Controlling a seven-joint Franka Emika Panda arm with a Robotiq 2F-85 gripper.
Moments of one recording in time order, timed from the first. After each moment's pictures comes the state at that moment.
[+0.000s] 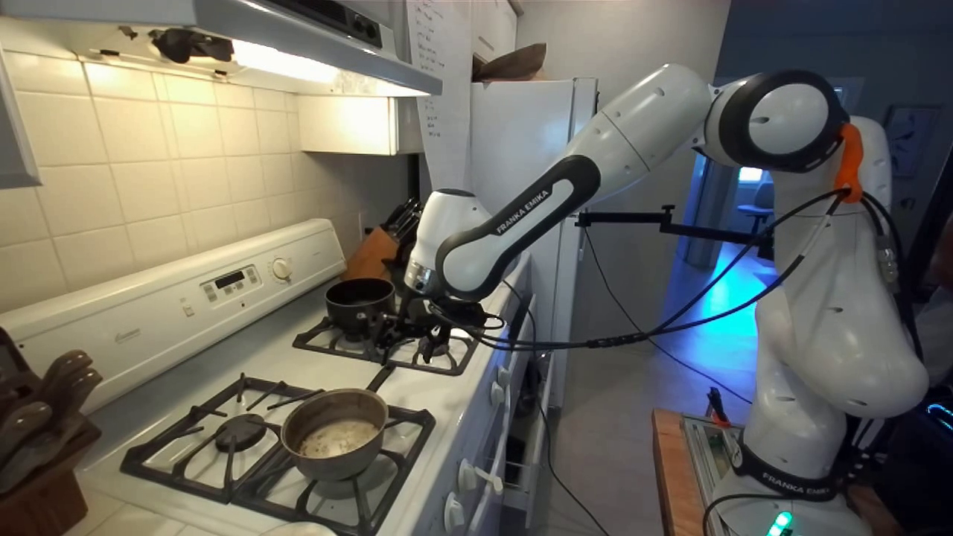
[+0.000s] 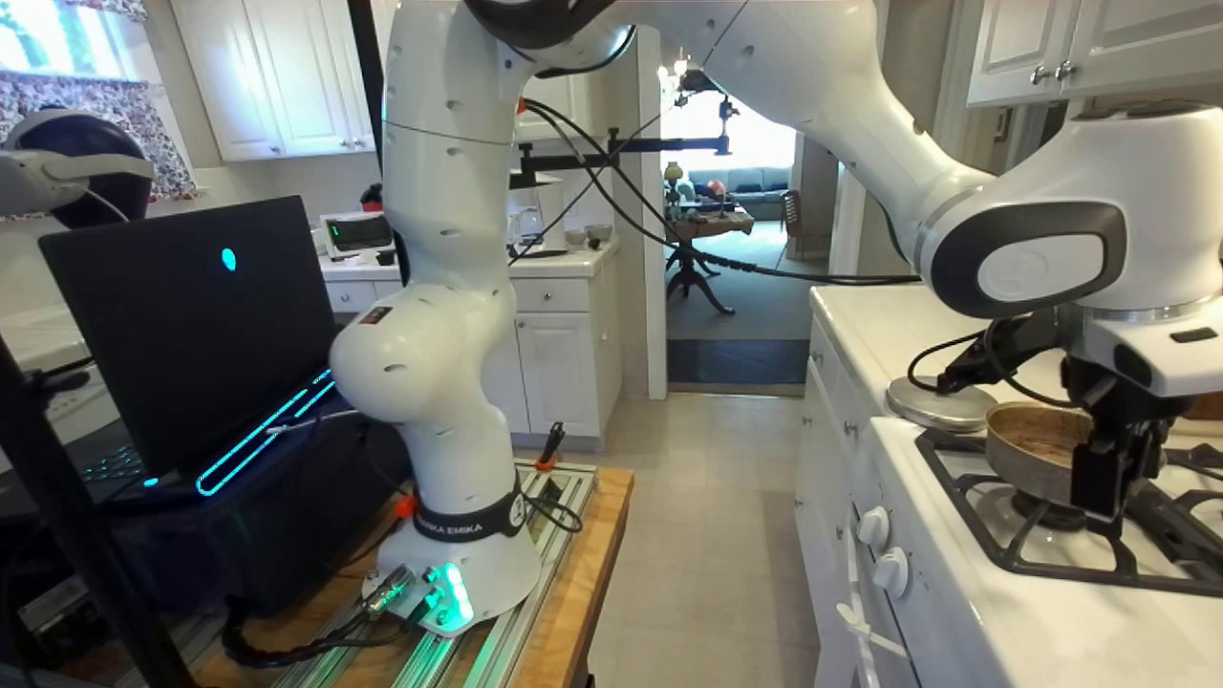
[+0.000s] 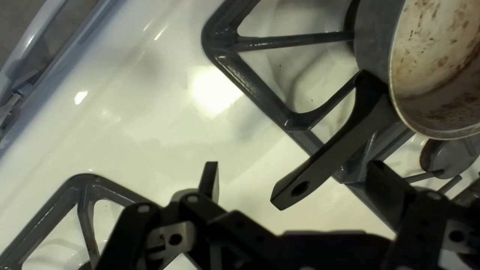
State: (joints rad) arm 0.07 0.25 -0.03 -2.09 0.10 2.62 0.71
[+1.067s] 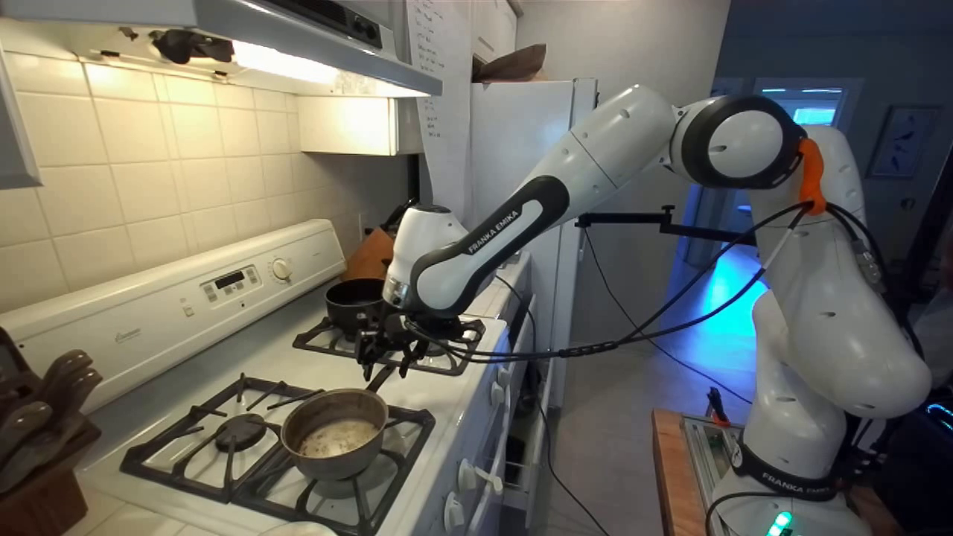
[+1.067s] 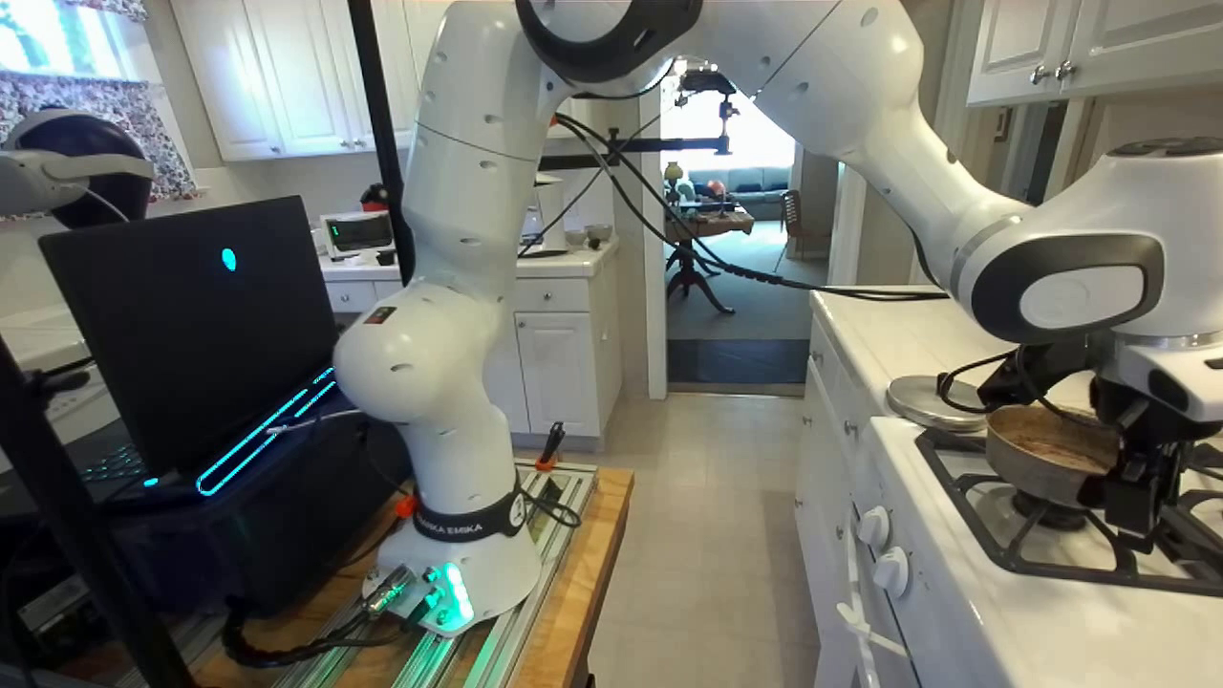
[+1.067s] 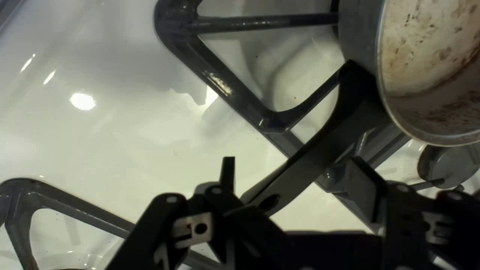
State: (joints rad) arm 0.12 0.38 -0.05 -1.96 0.10 2.62 0.72
